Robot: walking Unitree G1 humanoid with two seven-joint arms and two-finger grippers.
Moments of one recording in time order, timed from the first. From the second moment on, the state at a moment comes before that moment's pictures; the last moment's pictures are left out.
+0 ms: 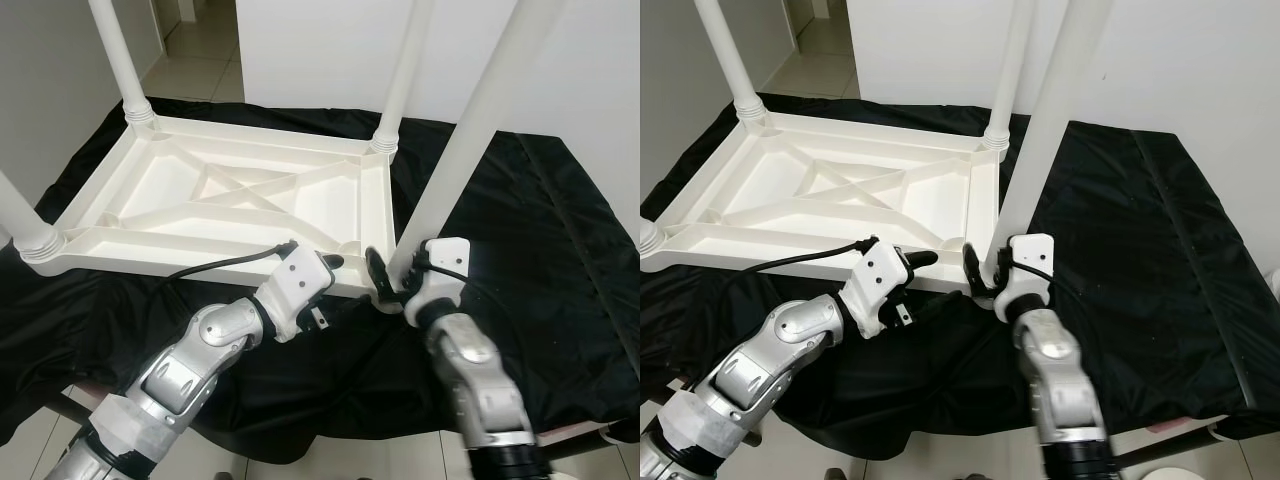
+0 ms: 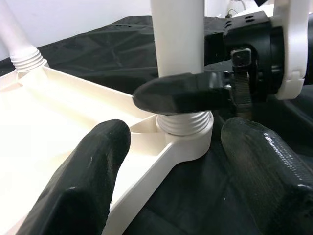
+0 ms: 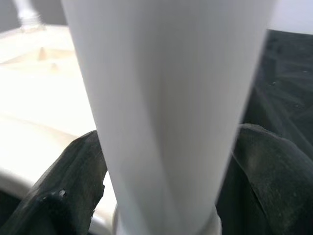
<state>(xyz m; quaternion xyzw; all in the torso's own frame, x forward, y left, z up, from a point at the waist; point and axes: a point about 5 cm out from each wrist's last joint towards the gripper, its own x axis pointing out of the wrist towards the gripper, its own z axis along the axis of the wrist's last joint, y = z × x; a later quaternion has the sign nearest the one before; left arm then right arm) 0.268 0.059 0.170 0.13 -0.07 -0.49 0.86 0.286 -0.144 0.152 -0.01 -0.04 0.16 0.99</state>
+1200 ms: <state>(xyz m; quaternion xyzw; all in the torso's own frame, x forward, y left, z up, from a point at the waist) 0.280 0.046 0.158 0.15 -0.05 -0.51 0.85 0.311 -0.158 0.134 -0.09 -0.02 0.33 0.94</state>
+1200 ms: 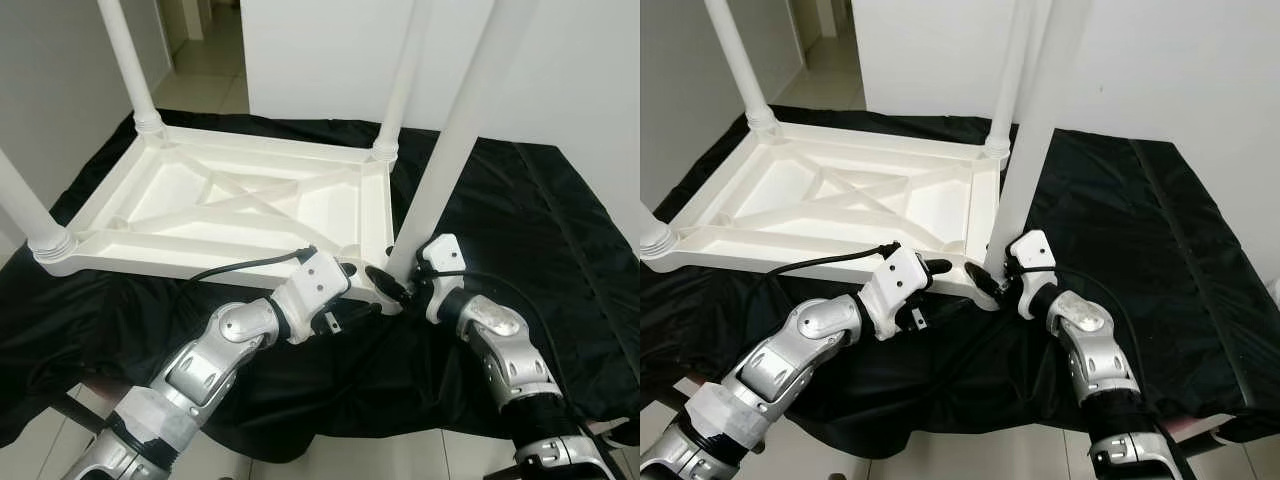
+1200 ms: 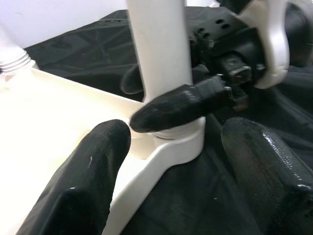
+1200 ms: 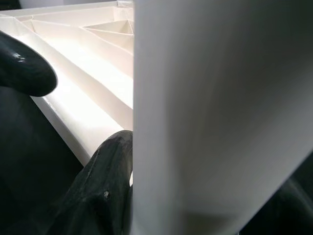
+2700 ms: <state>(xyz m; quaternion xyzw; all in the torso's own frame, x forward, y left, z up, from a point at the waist) 0.295 0.073 0.142 0.11 -0.03 -0.46 0.88 0.298 -0.144 0.127 0.04 -0.04 -0.06 1.00</state>
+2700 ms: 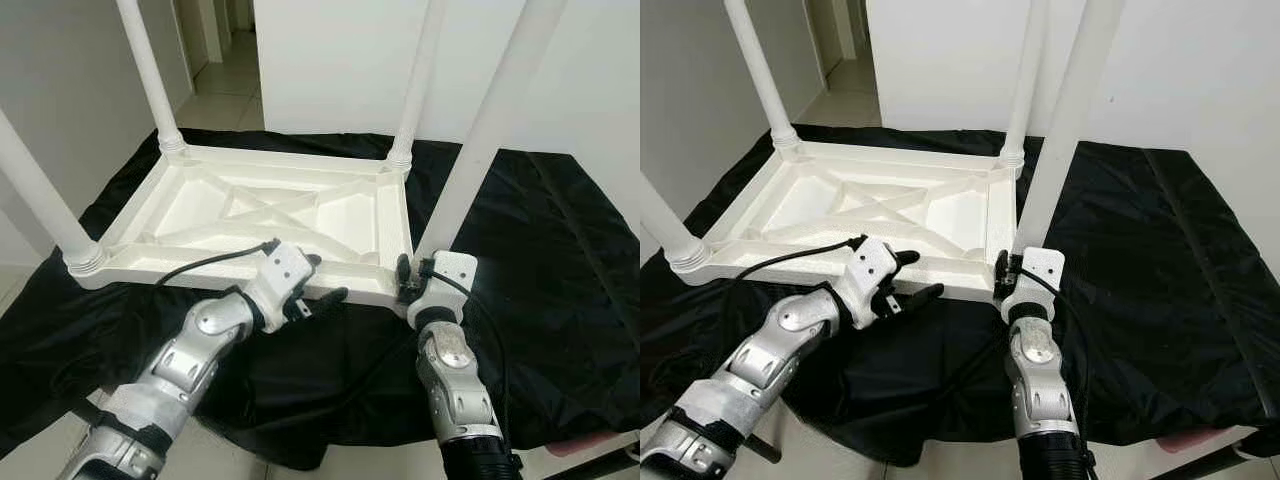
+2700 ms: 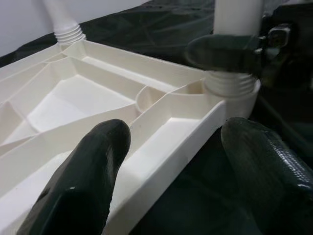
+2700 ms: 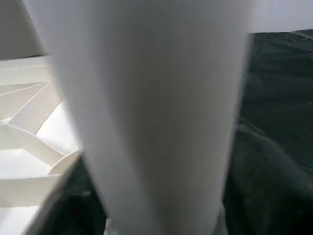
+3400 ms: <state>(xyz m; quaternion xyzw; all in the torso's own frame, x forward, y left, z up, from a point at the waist) 0.279 0.073 0.129 0.10 0.00 -0.48 0.87 0.306 -0.162 0.136 -0.06 -0.03 0.27 0.96</state>
